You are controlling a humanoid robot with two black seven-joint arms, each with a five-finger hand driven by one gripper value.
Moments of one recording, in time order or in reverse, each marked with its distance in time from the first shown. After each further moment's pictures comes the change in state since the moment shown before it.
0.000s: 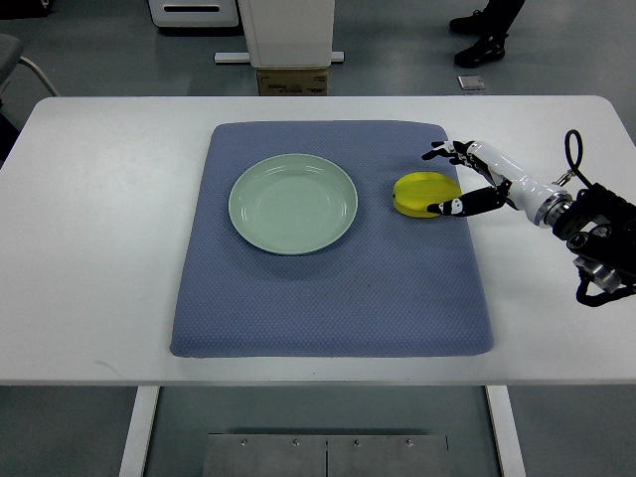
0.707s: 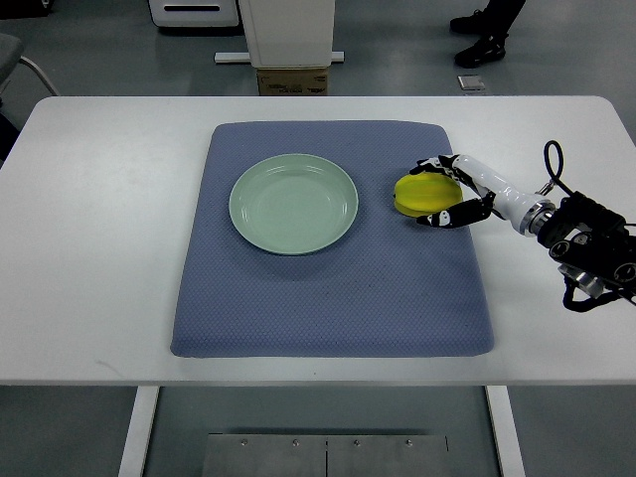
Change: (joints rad) left arm 0.000 0.000 0.001 0.000 0.000 0.000 0.000; right arm -0.001 0.071 -0.057 -0.071 0.001 -0.002 -0.003
